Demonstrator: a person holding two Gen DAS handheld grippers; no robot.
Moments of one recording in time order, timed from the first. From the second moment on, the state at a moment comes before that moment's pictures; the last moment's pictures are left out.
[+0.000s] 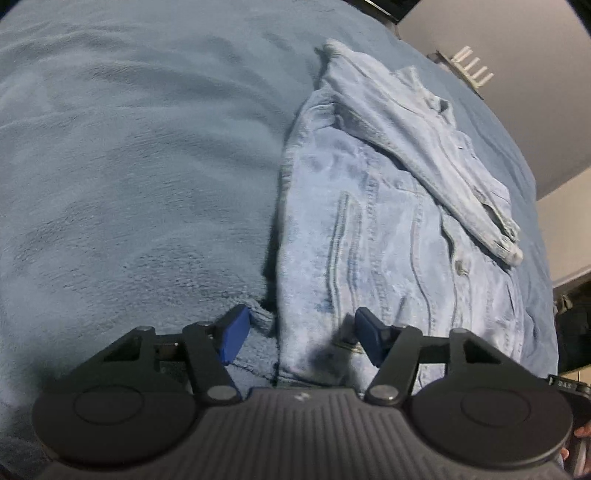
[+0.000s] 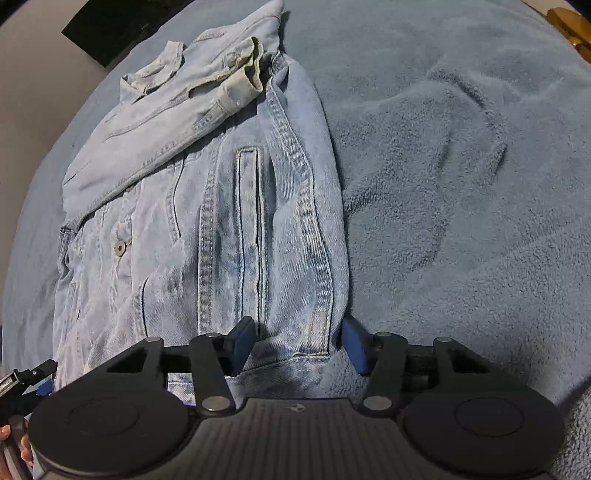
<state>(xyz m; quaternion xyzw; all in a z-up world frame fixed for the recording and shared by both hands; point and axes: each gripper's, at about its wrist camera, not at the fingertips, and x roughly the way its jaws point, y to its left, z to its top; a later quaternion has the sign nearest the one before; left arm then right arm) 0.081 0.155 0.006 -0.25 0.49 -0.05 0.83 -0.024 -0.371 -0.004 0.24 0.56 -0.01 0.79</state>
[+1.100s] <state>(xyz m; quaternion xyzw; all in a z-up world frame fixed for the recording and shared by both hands) 0.079 0.154 0.009 -0.33 0.43 -0.15 0.83 -0.021 -0.364 0.011 0.27 0.50 0.08 0.82</state>
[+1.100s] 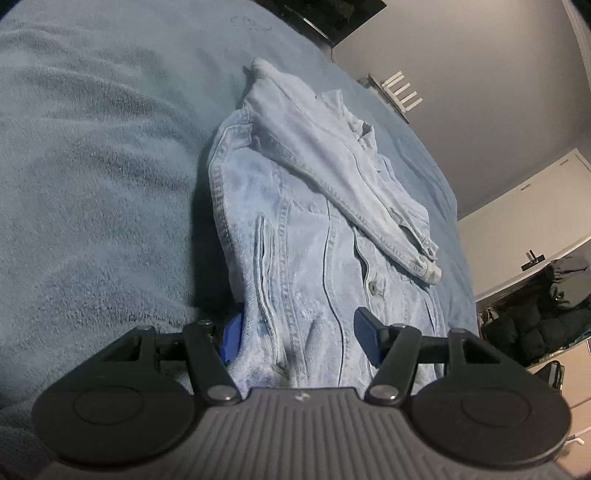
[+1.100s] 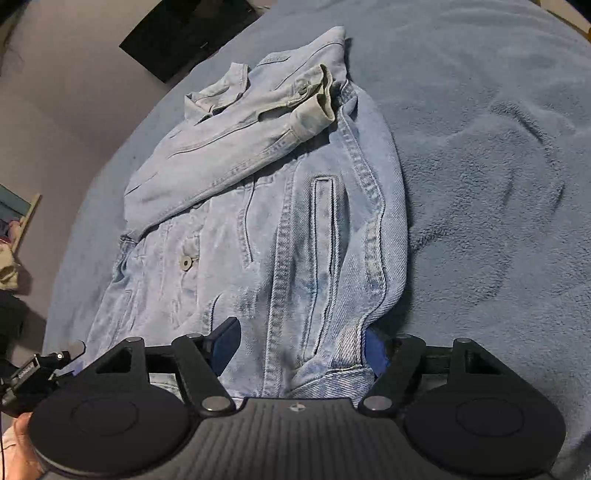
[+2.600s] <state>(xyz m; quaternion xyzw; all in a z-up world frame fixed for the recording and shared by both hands) 0.076 0.163 0.015 -0.32 0.45 -0.14 0.82 -0.017 -0.364 0.023 0.26 0.48 0.11 0.83</state>
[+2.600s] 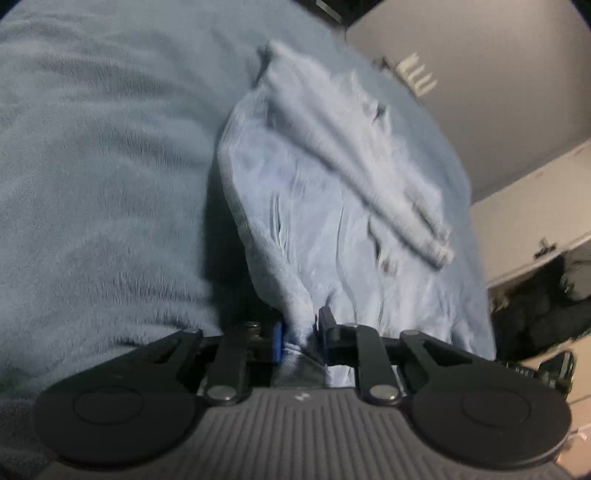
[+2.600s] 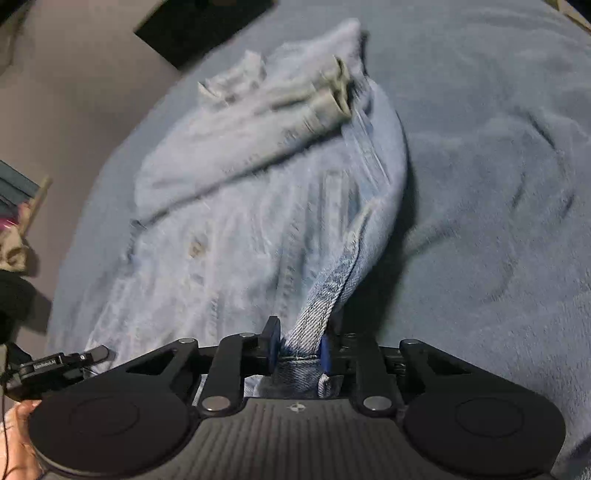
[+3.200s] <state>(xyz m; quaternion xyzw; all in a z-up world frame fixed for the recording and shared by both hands) 0.078 0.177 0.001 -0.37 0.46 -0.11 0.80 -0.011 -0.395 0.016 0.30 0.49 0.05 0.82</state>
